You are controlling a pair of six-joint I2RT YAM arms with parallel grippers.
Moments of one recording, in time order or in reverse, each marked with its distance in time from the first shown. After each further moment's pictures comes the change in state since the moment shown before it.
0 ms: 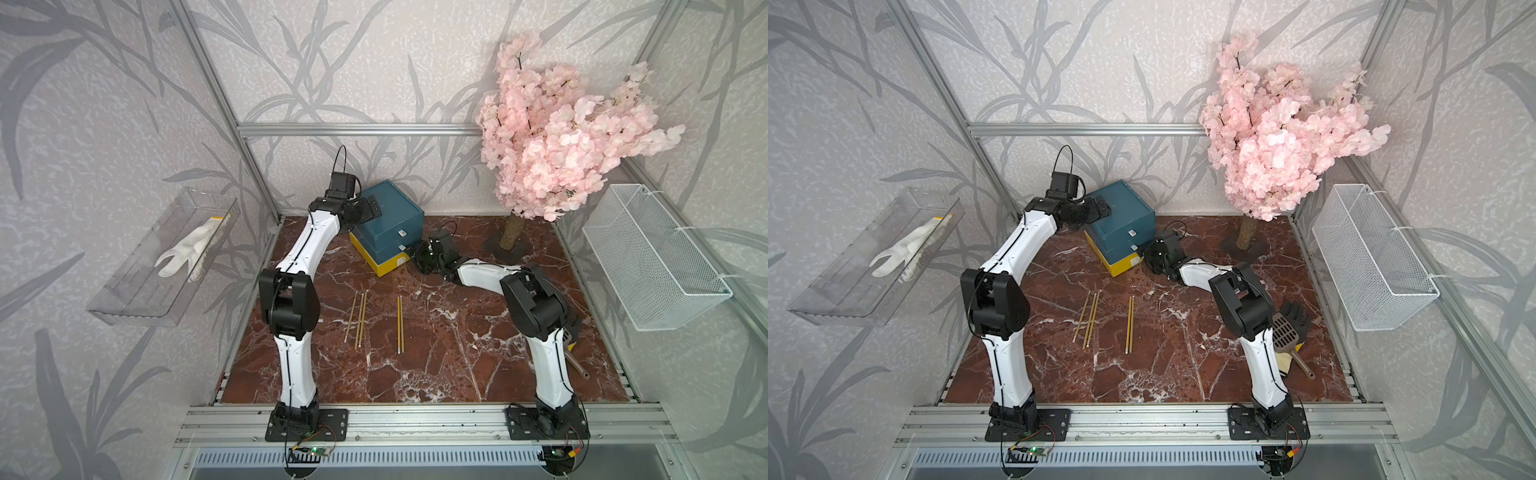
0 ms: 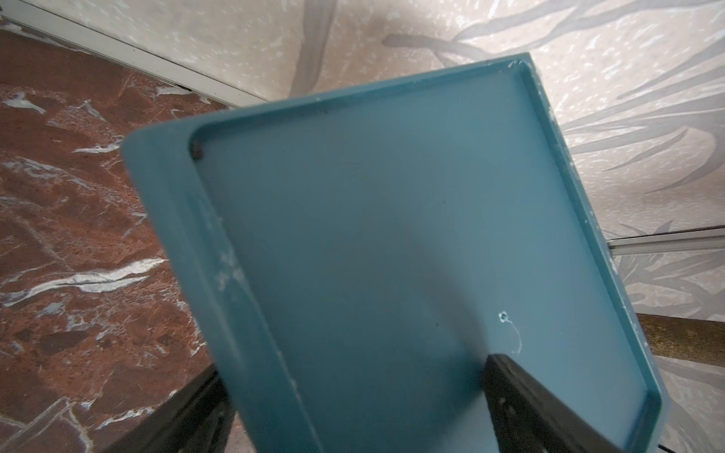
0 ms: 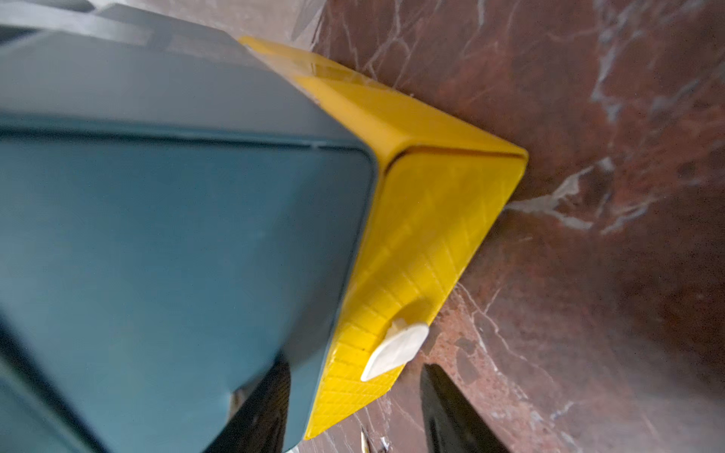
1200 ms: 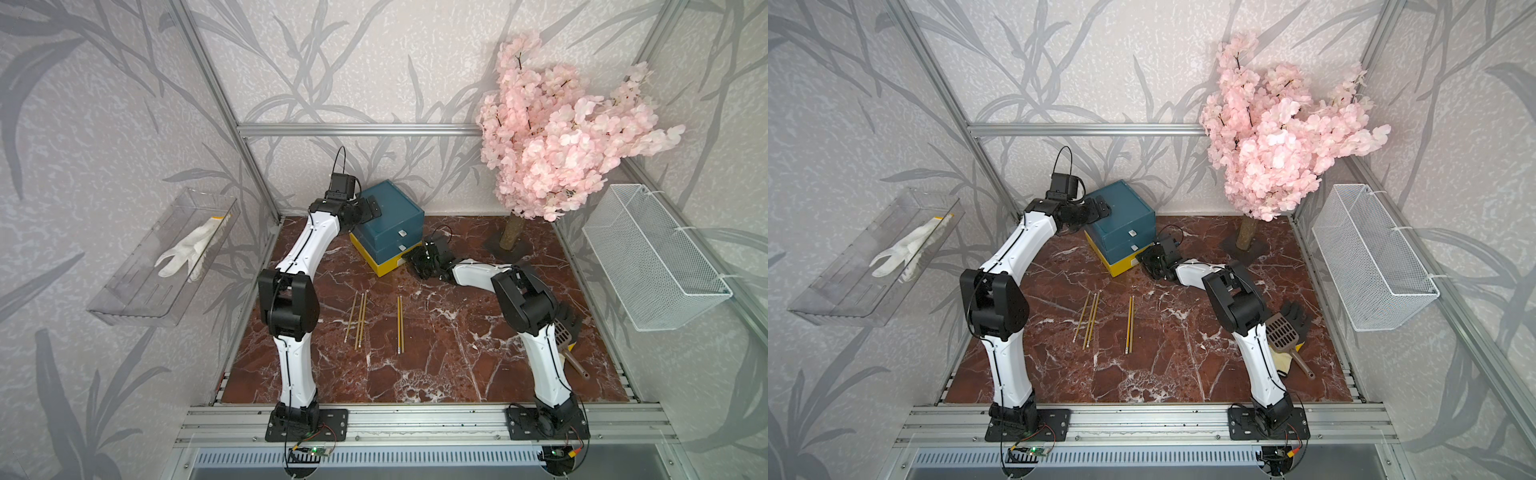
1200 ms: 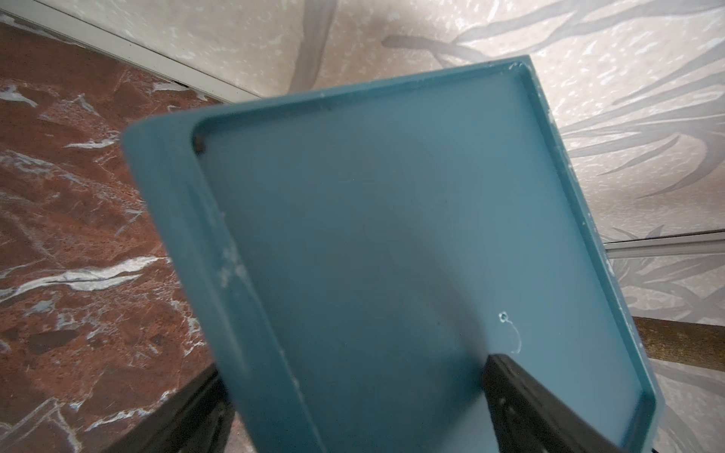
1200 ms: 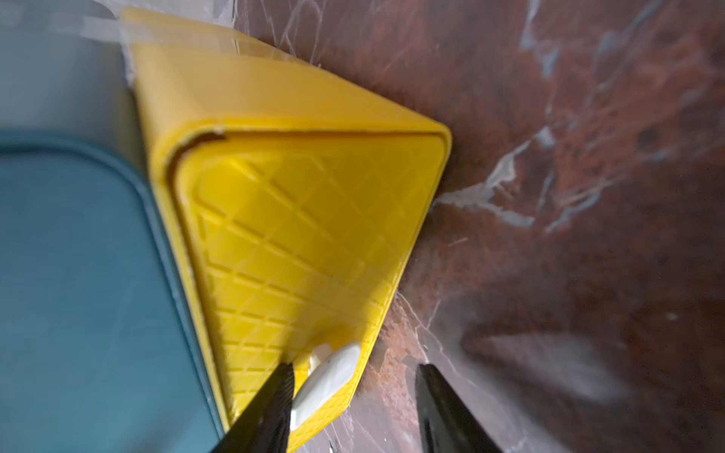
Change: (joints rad) left arm 0.000 -0.008 -0.023 0.023 0.011 -0.019; right arm 0.007 0.081 0.064 -0.066 -0.014 0.036
